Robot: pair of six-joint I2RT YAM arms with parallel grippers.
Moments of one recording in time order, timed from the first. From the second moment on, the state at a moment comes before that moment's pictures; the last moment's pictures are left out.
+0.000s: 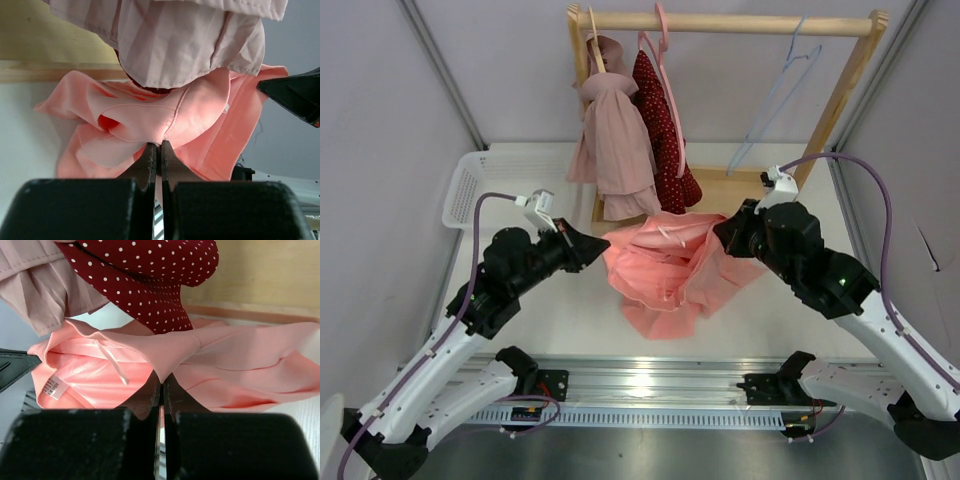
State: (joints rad) left arm -0.59 0.72 0.84 -0.32 0.13 -0.73; right arm 0.77 0.93 1.21 -0.65 0.29 0.61
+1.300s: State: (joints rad) left arm -0.83 0.82 0.52 -0.13 -0.11 -0.69; right arm 0.97 0.99 0.65 -0.51 0.23 0.77
